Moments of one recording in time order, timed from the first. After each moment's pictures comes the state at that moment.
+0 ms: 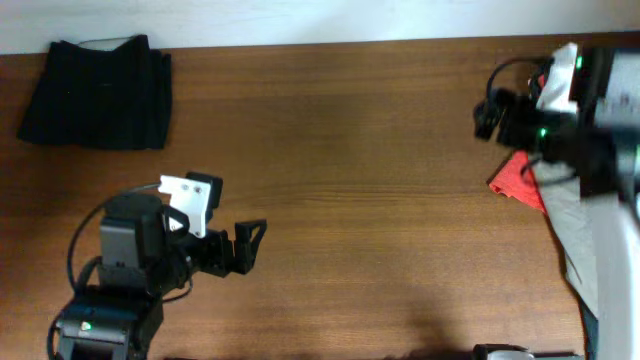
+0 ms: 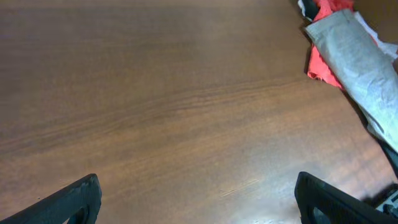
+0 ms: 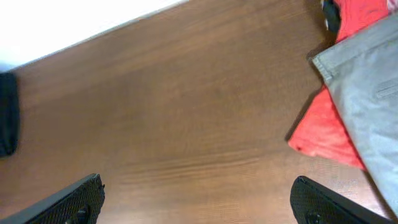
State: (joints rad) left arm -0.15 0.84 1.01 -0.91 0.37 -0.10; right arm -0.08 1.36 1.65 -1.15 -0.15 0.25
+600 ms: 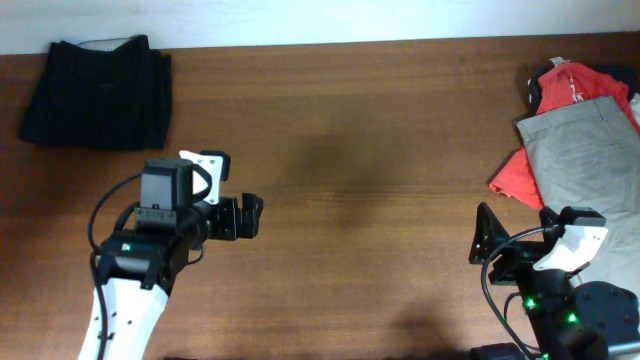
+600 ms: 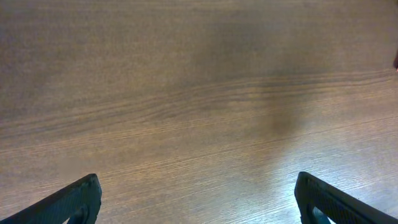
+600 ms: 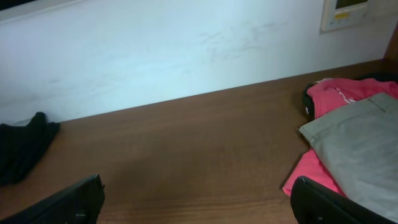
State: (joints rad) left arm -0.15 1.12 0.96 -0.77 0.22 -0.12; right arm 0.09 0.37 0.80 -0.66 0.05 0.25
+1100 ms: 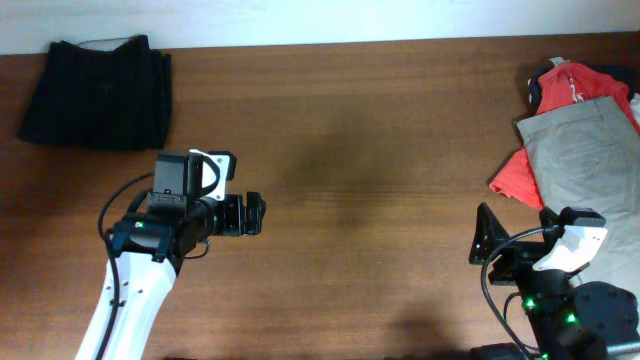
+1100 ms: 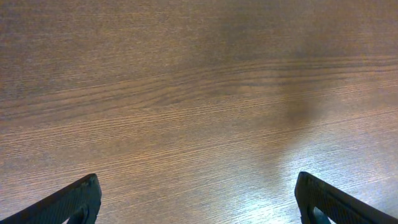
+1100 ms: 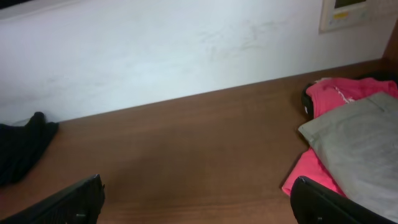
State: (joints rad) left arm -0.15 1.22 0.96 -0.77 0.22 -0.12; right arm 0.09 0.36 0.79 -0.66 0.05 0.25
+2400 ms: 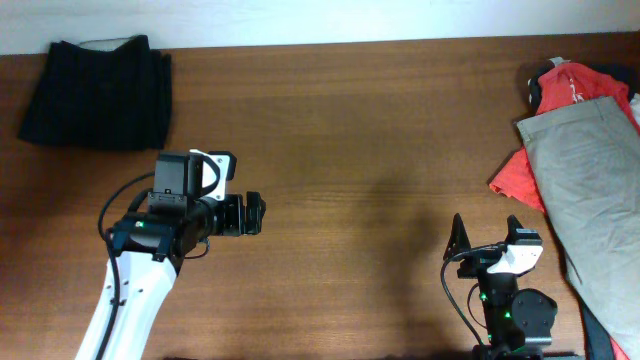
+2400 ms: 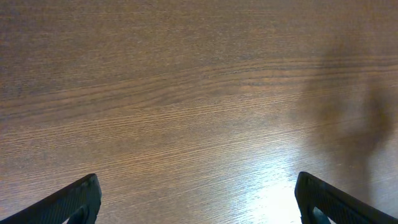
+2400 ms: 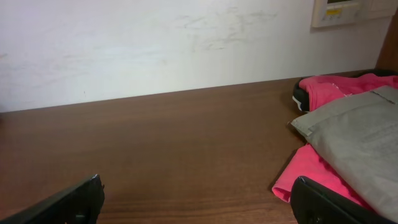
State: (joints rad) left arm -0.15 1.22 0.96 -0.77 0.22 -0.12; right arm -0.05 0.01 0.01 -0.07 -0.03 0.12
